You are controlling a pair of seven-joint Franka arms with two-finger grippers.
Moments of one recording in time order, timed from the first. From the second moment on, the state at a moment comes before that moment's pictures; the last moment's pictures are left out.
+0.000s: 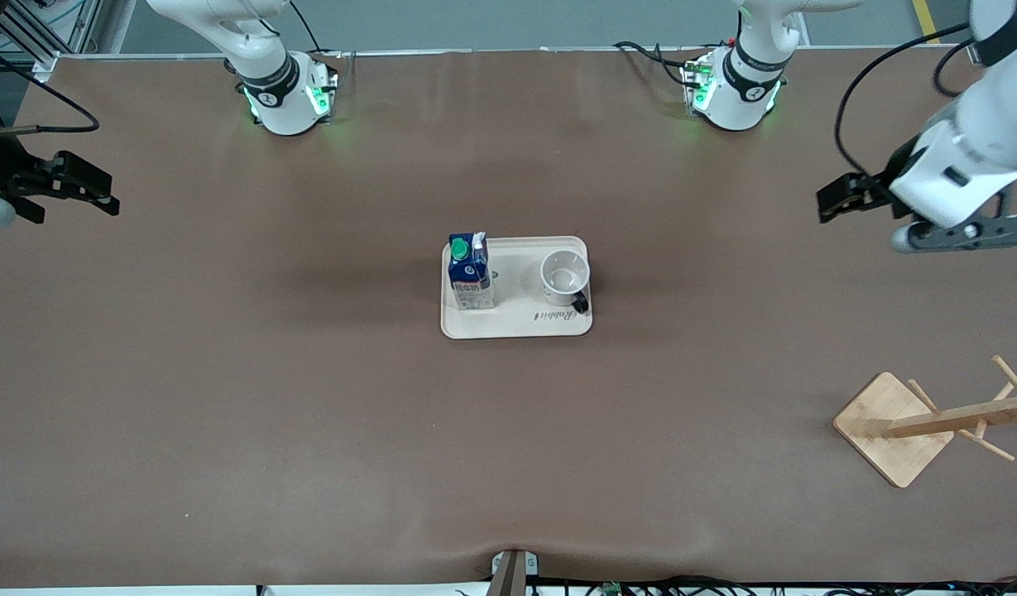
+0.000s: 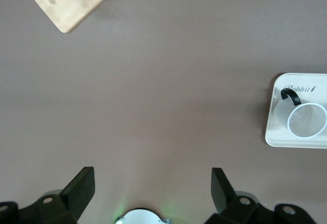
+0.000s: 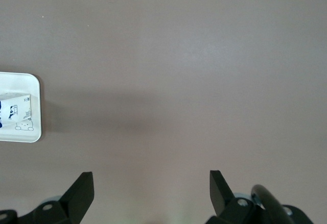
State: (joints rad) left arm -0.02 0.06 -0.17 -1.57 0.01 1.48 -0.24; right arm 0.02 -0.02 -0.03 -1.56 0.01 1.50 -0.11
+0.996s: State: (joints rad) left arm -0.34 0.26 -0.23 -1.84 0.00 1.98 -0.95; right arm 0.02 -0.02 -0.03 -1.56 0.05 1.49 -0.11
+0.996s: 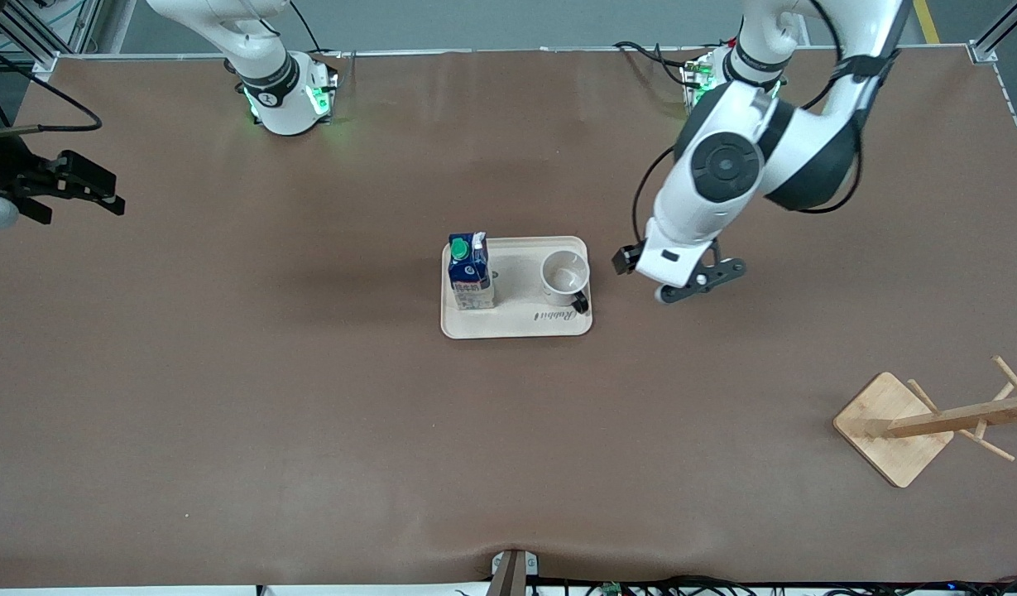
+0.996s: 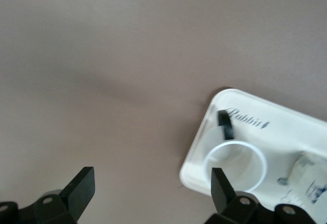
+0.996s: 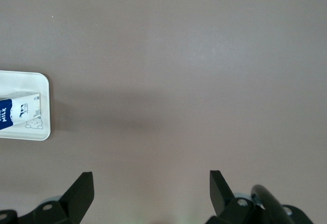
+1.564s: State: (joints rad) left arm -0.43 0.39 -0.23 -1.88 0.00 2.19 -1.20; right arm 0.02 0.06 -0.02 -1.57 0.06 1.39 -0.11
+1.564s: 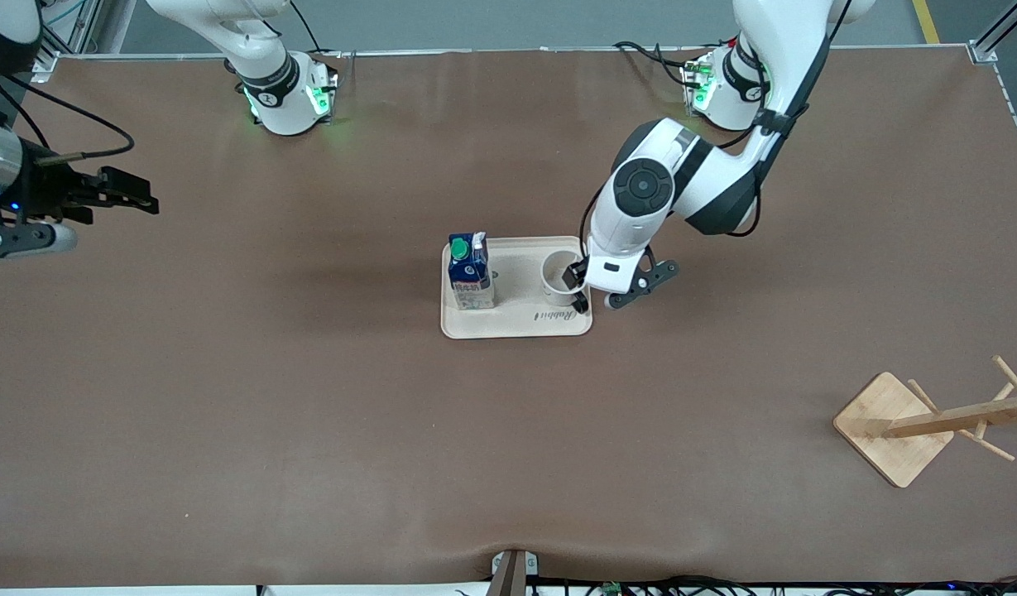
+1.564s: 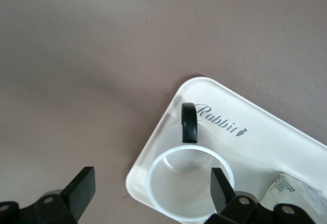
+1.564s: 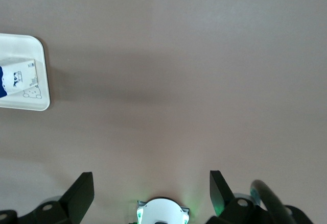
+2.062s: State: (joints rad) left arm -0.48 0.46 -0.23 -1.89 0.00 2.25 -1.32; right arm 0.08 0.13 -0.01 -1.57 0.09 1.40 -0.09
